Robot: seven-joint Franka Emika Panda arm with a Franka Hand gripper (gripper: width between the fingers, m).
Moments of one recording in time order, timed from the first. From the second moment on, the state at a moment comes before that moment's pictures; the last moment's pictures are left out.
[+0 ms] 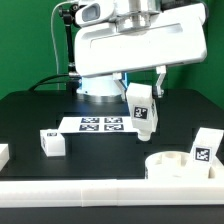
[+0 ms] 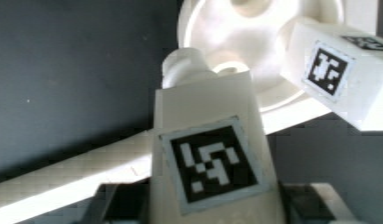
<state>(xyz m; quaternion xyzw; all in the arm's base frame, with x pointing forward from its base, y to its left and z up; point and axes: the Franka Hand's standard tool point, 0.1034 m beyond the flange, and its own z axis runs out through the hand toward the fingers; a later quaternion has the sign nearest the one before) 0.598 0.028 0.129 -0.97 0.17 -0.17 0.06</state>
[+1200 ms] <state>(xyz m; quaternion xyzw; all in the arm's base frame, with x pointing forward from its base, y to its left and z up) 0.629 0.028 0.120 -0.96 0.15 -0.25 0.04</state>
